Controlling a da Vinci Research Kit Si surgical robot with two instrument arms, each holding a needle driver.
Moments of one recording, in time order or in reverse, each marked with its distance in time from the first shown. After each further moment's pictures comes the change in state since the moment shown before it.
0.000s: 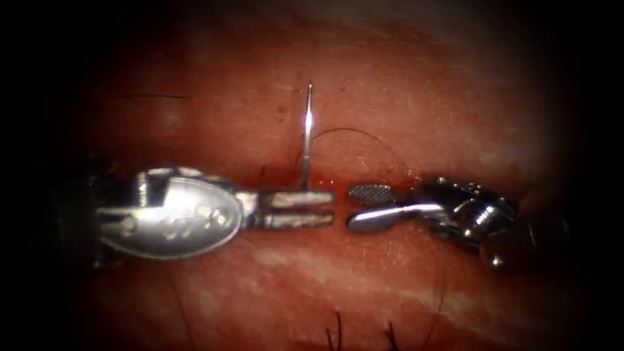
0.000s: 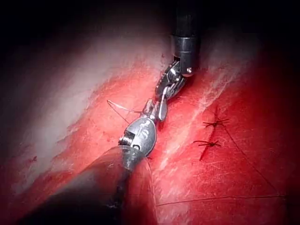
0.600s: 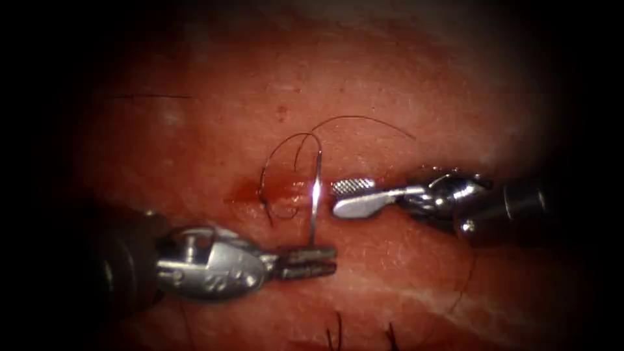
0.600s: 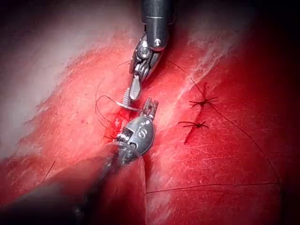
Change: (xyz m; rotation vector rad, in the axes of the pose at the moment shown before) right arm 0.001 0.000 0.003 0.083 0.067 0.277; left arm -0.007 0.007 0.004 -0.024 -0.017 0.060
